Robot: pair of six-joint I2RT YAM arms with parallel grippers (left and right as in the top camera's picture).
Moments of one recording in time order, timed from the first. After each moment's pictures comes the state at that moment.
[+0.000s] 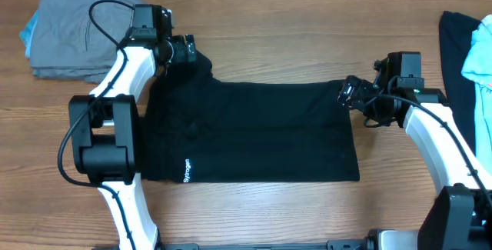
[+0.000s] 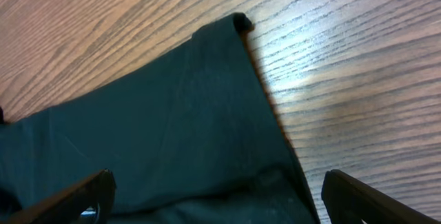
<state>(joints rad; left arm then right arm) -0.02 2.16 1.58 -0.41 0.12 -0.17 -0.06 1.55 1.03 -0.63 -0.25 0.39</state>
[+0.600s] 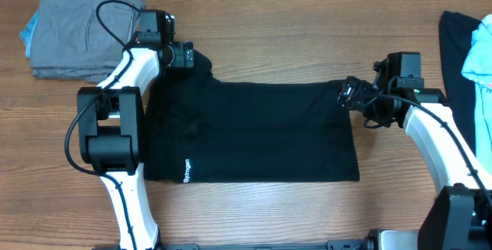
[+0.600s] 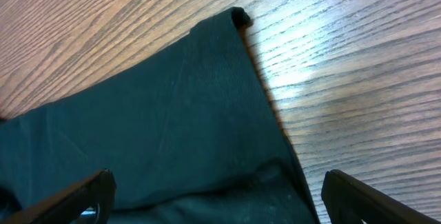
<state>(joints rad) -0.02 2.25 1.60 -0.36 0.01 -0.05 -0.06 1.55 1.03 -0.64 -0.25 0.38</state>
